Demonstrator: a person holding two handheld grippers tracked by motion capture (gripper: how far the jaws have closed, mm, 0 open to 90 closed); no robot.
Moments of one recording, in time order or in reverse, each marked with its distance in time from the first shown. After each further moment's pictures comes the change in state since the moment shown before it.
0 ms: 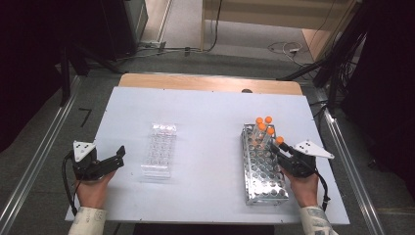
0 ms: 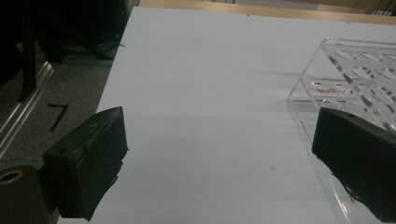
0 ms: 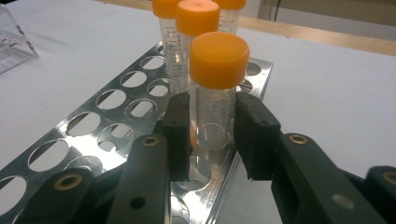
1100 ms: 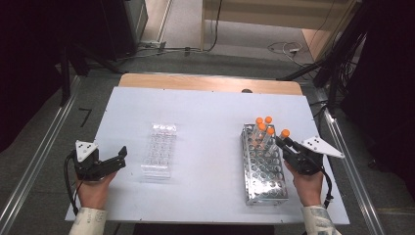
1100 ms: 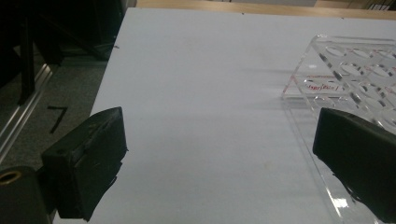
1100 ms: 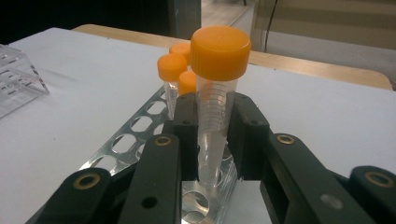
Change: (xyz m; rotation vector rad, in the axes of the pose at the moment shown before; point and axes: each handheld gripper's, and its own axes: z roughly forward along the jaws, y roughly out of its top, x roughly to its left) left arm -0.006 0.002 -0.001 0.005 -0.009 0.025; right arm 0.003 0.024 -0.020 -0.087 -0.019 0.024
